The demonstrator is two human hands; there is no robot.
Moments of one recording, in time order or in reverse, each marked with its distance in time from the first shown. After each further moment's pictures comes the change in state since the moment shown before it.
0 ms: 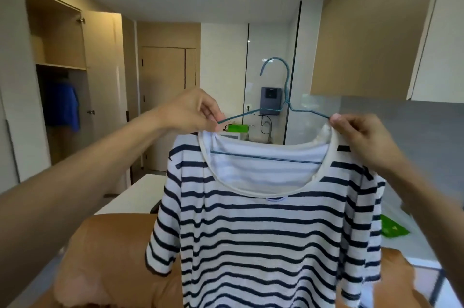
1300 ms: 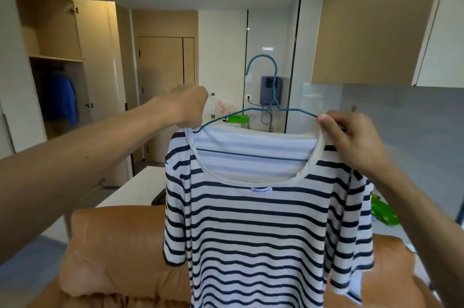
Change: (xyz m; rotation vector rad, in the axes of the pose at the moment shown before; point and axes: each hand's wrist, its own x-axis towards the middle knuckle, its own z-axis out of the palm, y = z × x) left_hand 0.038 -0.025 0.016 0.781 -0.034 -0.217; right_hand -0.009 0.012 0.031 -0.071 0.022 -0.111
